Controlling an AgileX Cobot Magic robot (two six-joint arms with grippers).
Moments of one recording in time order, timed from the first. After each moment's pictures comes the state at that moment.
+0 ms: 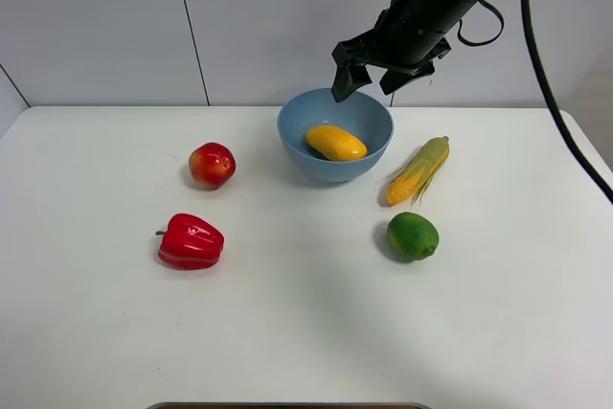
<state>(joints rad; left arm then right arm) 0.08 0.00 -0.44 -0.03 1.09 0.03 0.36 1.88 -1.69 0.32 1.05 -0.17</state>
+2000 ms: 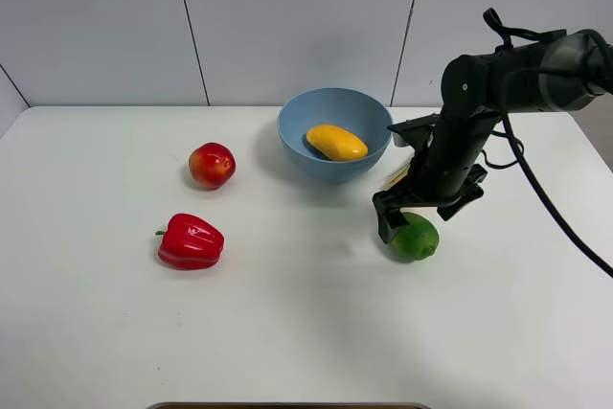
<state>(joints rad) 0.08 0.00 -0.44 -0.03 1.09 0.03 0.36 1.86 -1.12 0.13 0.87 -0.09</state>
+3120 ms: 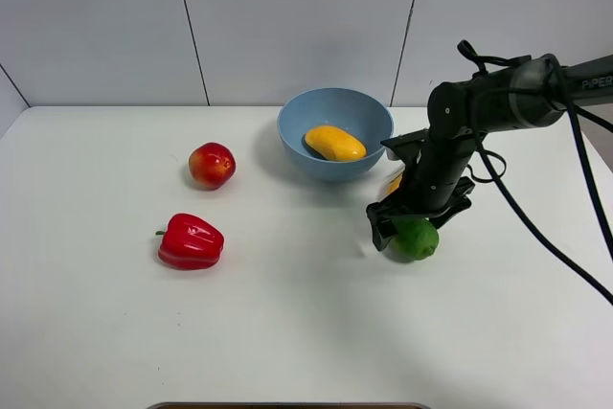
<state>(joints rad) 0.08 0.00 -0.44 -0.03 1.09 0.03 0.36 1.97 -1.12 0.13 0.77 -0.09</state>
